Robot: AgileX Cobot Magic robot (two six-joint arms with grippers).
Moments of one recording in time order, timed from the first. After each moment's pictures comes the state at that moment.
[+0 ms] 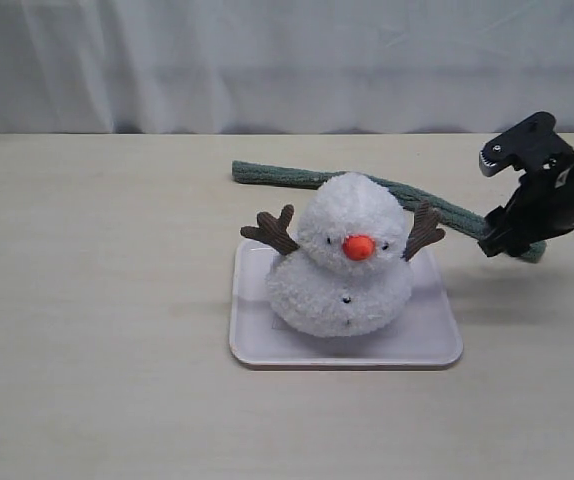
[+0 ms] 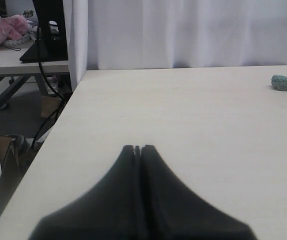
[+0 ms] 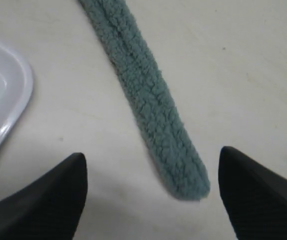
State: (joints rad) left arm 0.06 0.00 0.00 0.04 0.32 0.03; right arm -0.01 1.83 -1.01 -0.18 0.19 -0.38
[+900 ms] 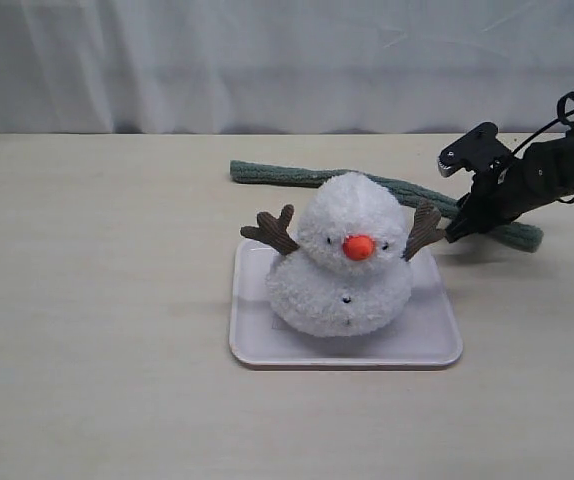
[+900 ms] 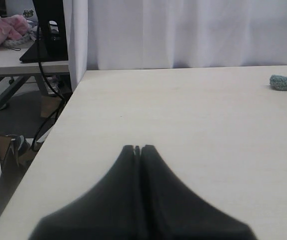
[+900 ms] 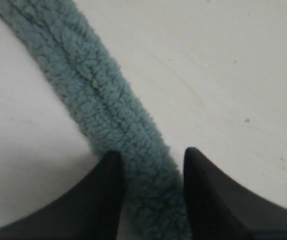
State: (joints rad) left arm 0.06 0.00 0.00 0.04 0.32 0.03; right arm -0.01 2.22 -1.37 -0.22 0.17 -0.39
